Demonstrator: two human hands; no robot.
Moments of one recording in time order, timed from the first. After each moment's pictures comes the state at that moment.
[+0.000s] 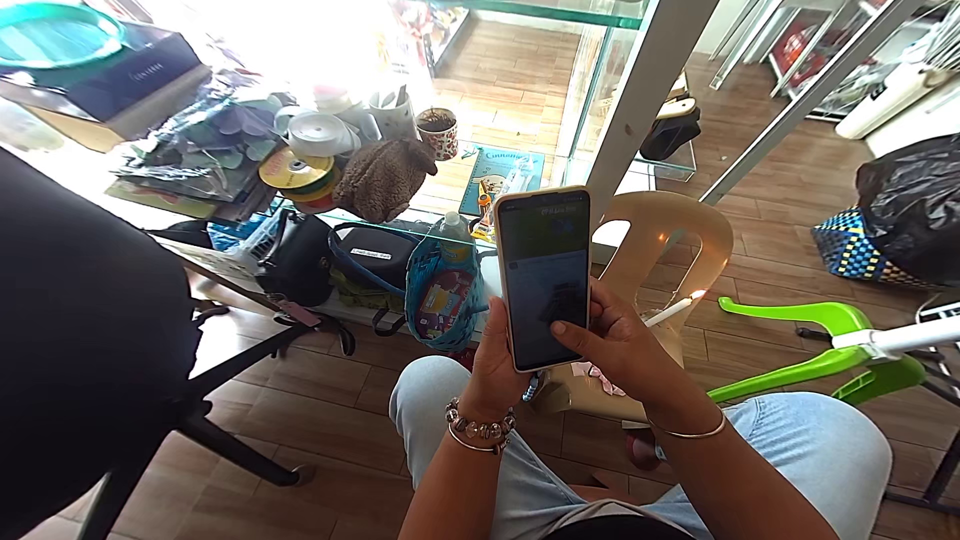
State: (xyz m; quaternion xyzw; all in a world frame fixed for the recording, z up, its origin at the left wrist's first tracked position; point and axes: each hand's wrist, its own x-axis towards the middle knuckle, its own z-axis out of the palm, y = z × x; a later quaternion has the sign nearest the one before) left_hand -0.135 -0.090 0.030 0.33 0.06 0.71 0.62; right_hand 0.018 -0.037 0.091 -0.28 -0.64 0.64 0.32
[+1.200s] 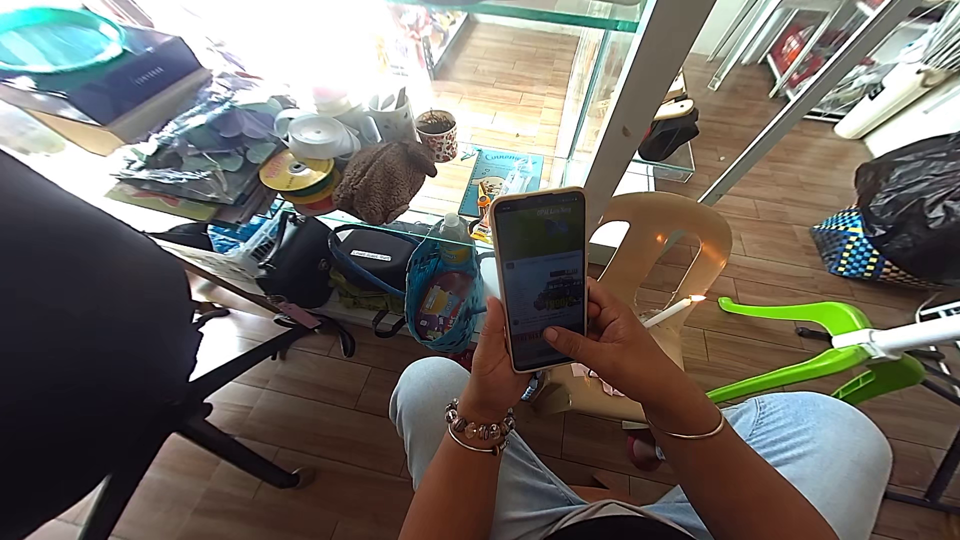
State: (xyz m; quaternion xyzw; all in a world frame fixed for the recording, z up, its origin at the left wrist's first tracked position) left_hand -0.135 -0.091 0.031 0.31 0.07 0.71 0.62; right_hand 0.016 -0.039 0.093 -0.29 -0.64 0.64 0.32
